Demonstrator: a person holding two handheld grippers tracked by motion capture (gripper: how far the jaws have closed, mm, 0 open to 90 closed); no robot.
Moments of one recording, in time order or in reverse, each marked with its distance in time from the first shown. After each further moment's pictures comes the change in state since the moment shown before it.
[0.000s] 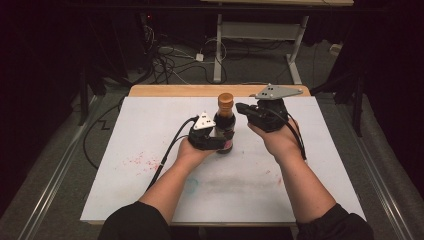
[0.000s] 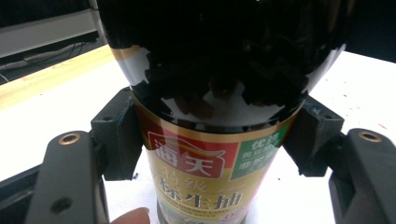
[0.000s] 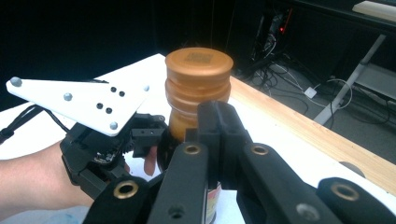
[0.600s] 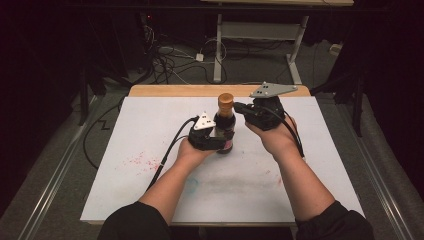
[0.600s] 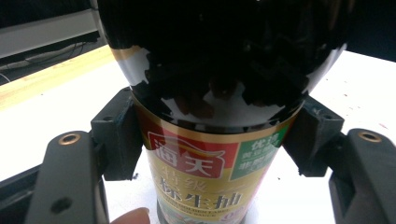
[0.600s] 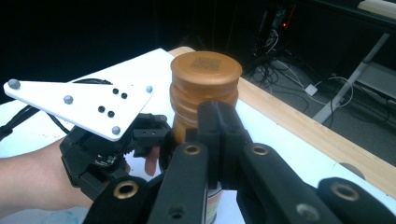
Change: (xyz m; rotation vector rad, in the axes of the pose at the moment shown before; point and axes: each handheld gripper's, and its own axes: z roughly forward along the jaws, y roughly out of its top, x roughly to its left) left arm -0.001 0.000 0.000 0.000 0.003 0.000; right arm 0.004 0.007 0.005 0.033 0.000 -0.021
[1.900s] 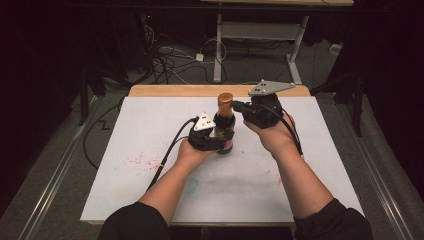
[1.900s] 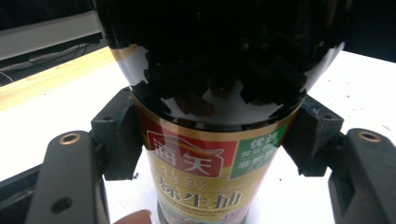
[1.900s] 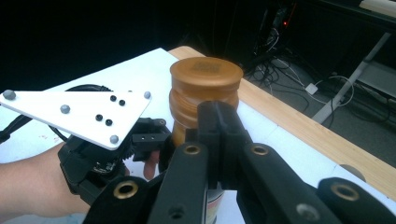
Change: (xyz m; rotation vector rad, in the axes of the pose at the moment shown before) left arm 0.000 -0.002 0.000 -0.017 0.007 -0.001; right arm 0.000 0.006 0.003 0.004 0.004 -0.001
